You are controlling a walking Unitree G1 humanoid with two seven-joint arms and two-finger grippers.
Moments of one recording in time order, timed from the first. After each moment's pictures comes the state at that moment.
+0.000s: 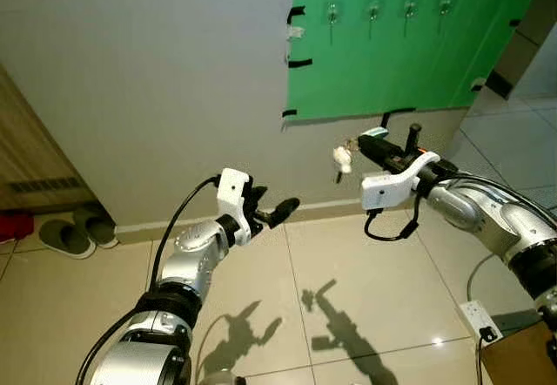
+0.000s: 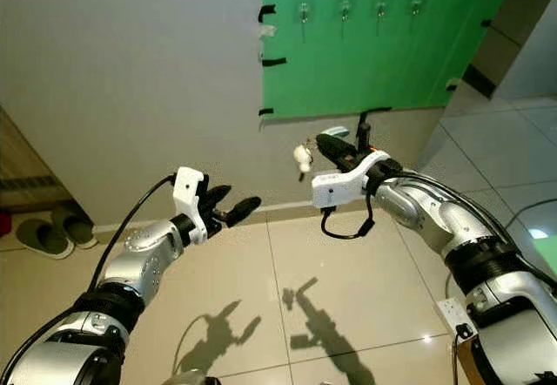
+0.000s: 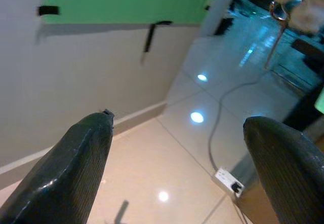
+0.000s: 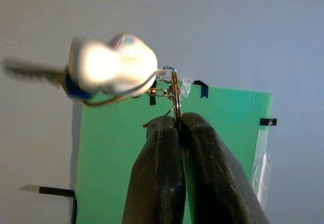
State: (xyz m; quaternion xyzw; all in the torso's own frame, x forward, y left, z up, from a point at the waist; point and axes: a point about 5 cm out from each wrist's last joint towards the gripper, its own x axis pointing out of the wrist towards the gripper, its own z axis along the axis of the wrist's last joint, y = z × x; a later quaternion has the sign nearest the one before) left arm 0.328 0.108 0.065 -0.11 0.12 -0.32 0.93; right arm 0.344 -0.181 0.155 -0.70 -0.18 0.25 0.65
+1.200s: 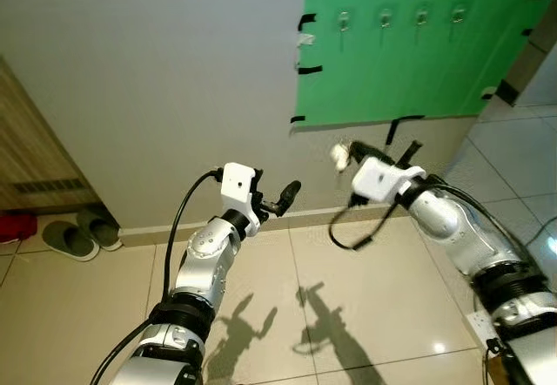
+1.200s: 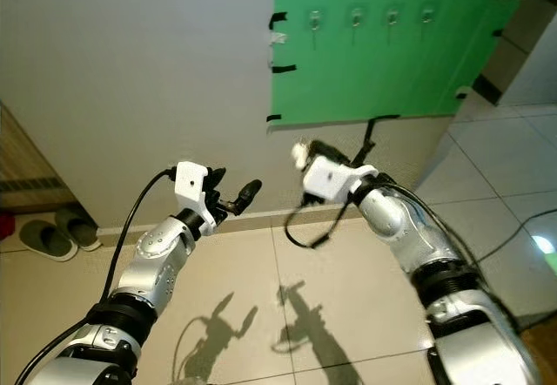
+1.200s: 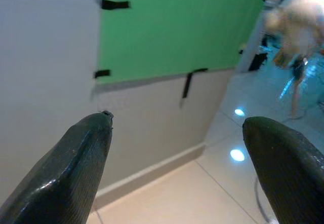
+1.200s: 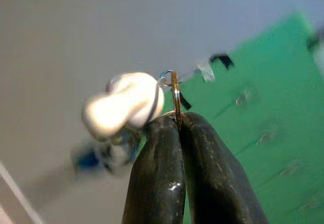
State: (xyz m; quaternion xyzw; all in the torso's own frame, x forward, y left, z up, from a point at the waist) left arm 0.327 0.095 0.081 -0.07 0.03 -0.25 0.96; right arm 0.349 -0.162 0.138 -0.35 -0.11 0.21 0.91
